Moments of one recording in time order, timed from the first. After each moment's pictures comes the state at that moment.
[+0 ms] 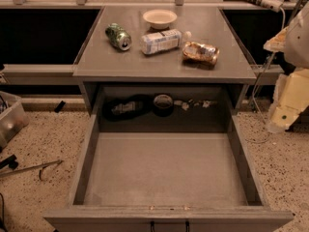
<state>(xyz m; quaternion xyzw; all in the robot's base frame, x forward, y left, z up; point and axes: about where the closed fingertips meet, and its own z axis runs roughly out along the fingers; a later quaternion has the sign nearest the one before) 0.438 -0.217 0.976 -0.60 0.78 -0.03 0.16</state>
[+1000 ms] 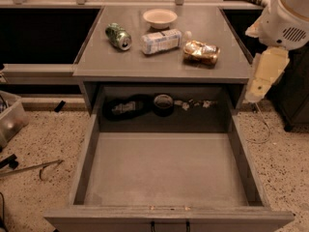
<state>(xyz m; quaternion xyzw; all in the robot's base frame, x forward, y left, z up) 0.519 -0.219 0.965 -0.61 0.77 -0.04 0.17</state>
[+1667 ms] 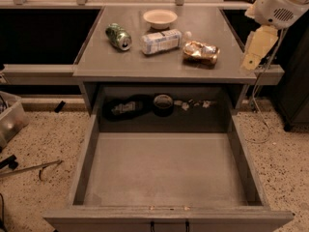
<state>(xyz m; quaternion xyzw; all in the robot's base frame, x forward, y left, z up) 0.603 -0.234 0.973 -0.59 0.77 -0.05 0.21</state>
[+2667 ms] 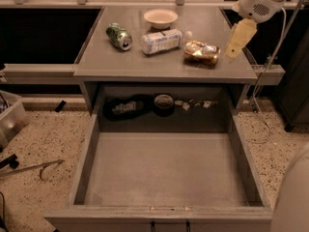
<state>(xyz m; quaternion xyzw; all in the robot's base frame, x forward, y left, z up) 0.672 -0.221 0.962 -0.58 0.77 -0.04 0.24</state>
